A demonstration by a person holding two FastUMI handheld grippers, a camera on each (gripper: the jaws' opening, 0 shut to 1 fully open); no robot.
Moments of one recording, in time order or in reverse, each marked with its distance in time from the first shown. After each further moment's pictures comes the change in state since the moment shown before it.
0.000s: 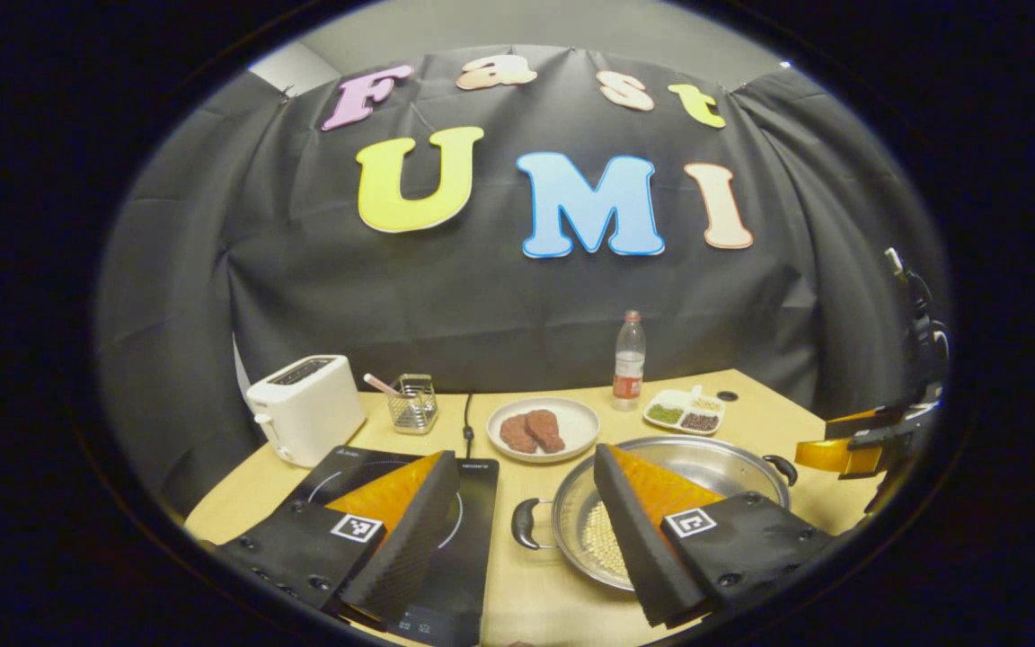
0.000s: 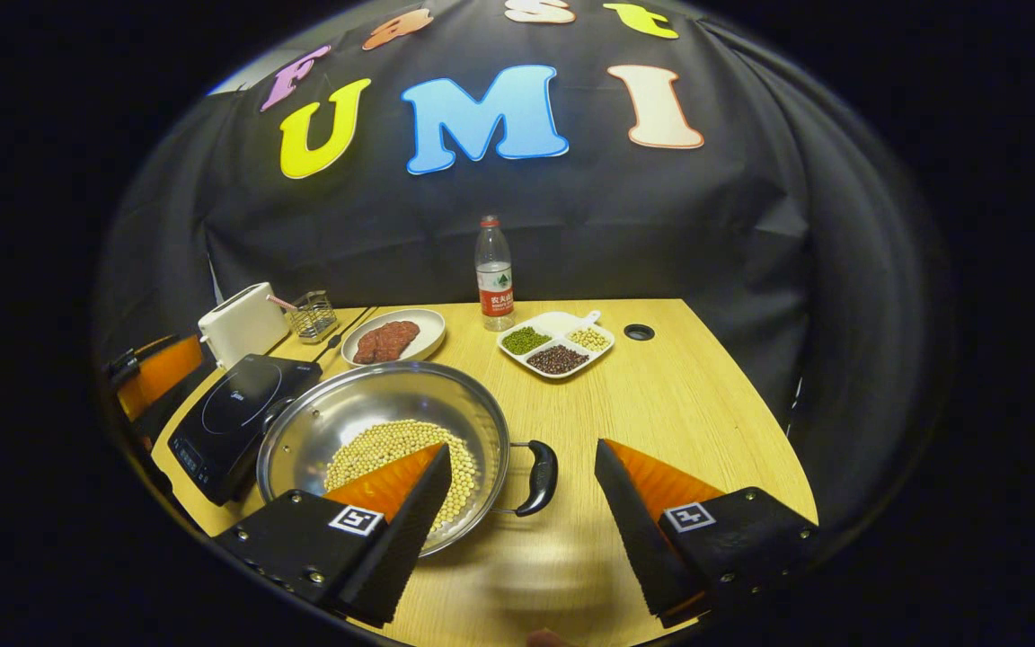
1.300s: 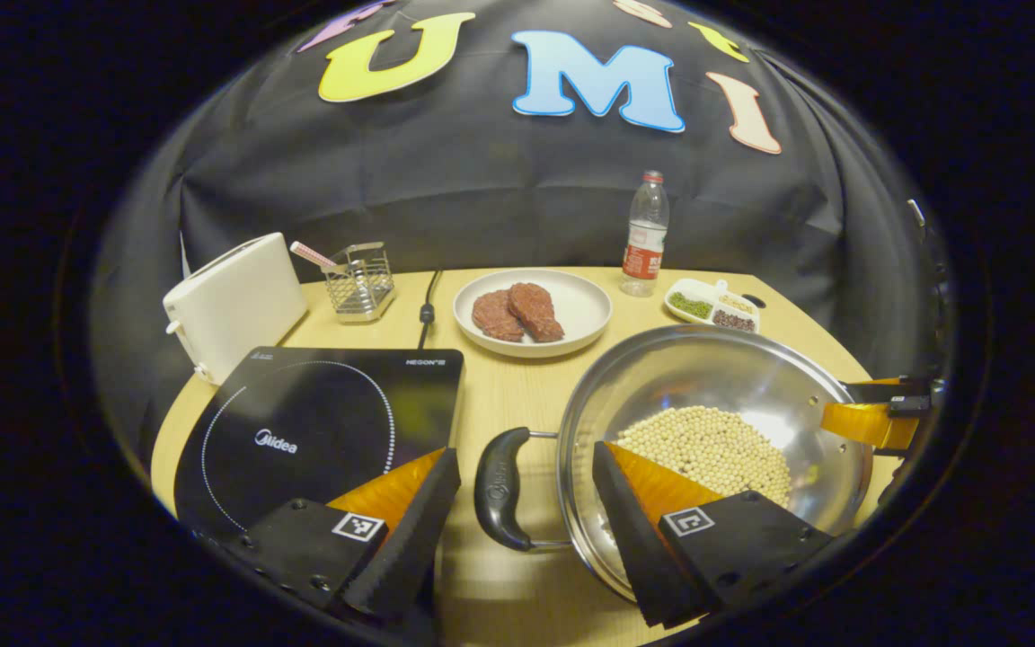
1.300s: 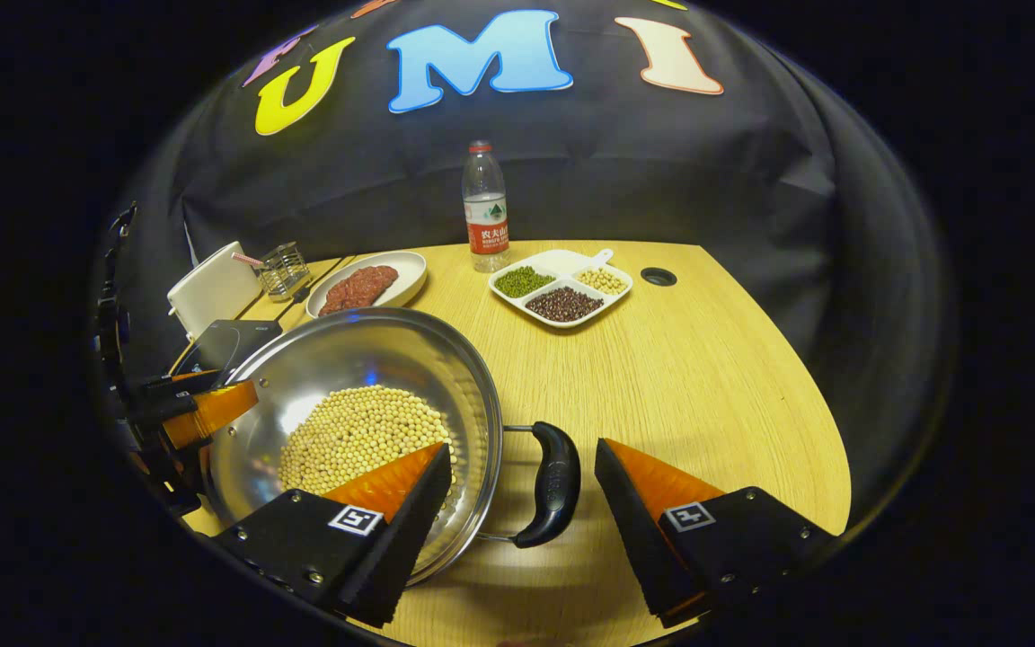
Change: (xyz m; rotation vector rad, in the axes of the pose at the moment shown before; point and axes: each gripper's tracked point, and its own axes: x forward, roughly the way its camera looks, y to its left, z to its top) left arm 0.106 -0.018 -0.134 -0.035 0.375 -0.074; right arm 0.074 -0.002 -0.051 -0.005 0.196 -0.005
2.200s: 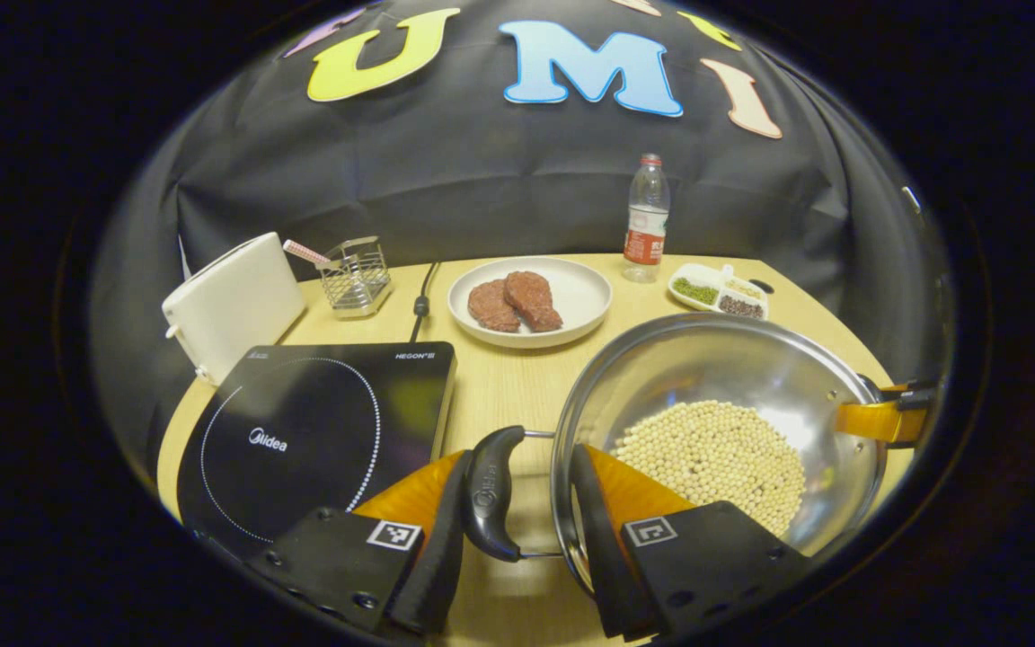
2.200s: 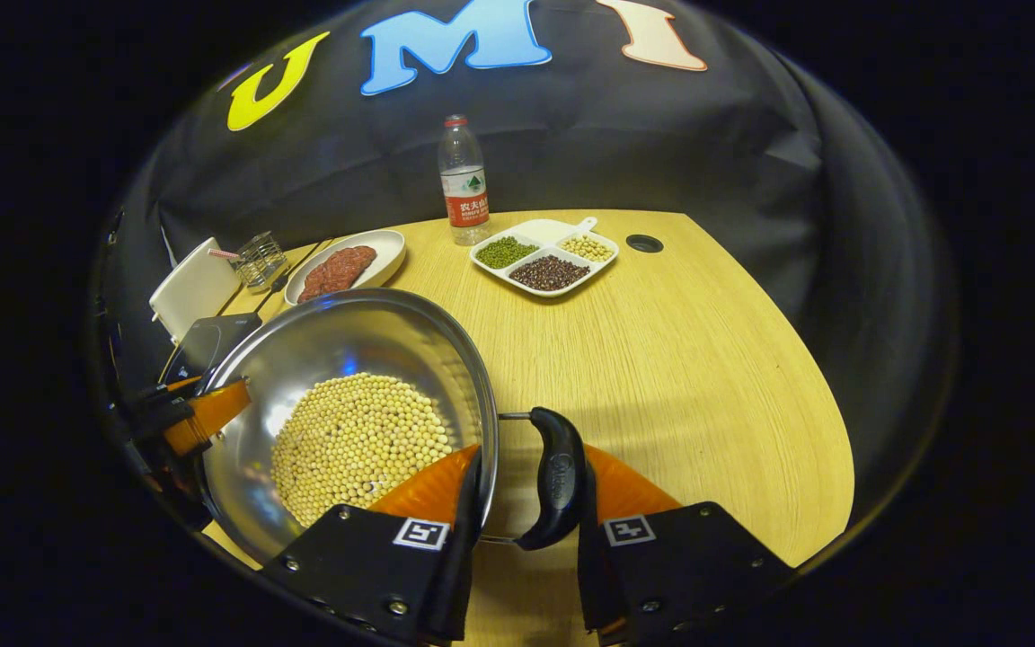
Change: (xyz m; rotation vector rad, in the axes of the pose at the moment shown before) left arm 0.000 0.000 0.002 0.029 0.015 0.046; right arm -0.004 0.001 -0.007 0.050 0.063 -0.051
